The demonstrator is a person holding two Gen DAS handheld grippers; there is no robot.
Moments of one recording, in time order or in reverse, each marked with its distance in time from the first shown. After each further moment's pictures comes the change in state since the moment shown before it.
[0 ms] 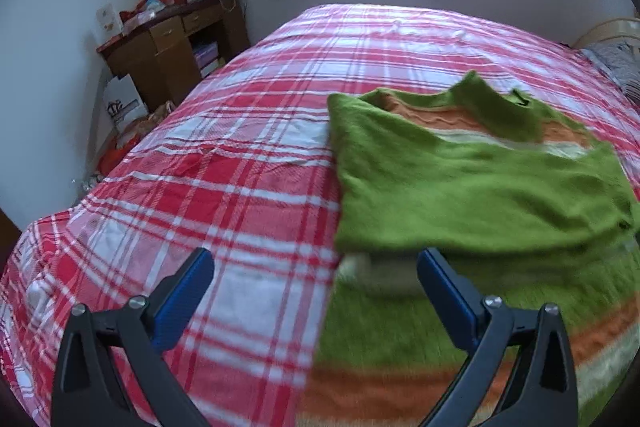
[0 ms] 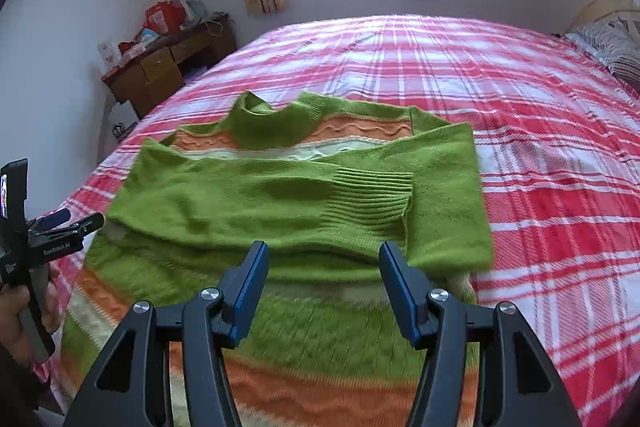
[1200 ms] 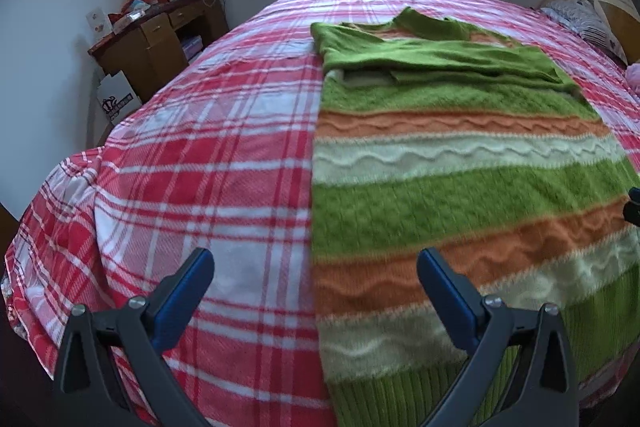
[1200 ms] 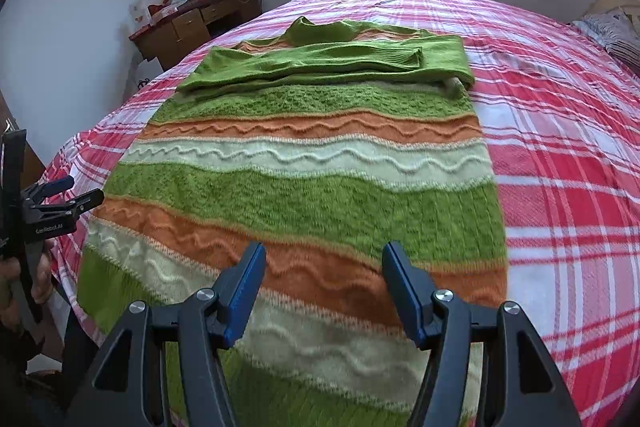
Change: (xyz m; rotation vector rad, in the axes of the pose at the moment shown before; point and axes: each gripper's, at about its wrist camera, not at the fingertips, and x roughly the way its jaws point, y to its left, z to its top) left arm -0.091 0.026 -0.141 0.107 0.042 -0.061; right arm -0.095 0.034 -0.149 -0.061 0.096 0.036
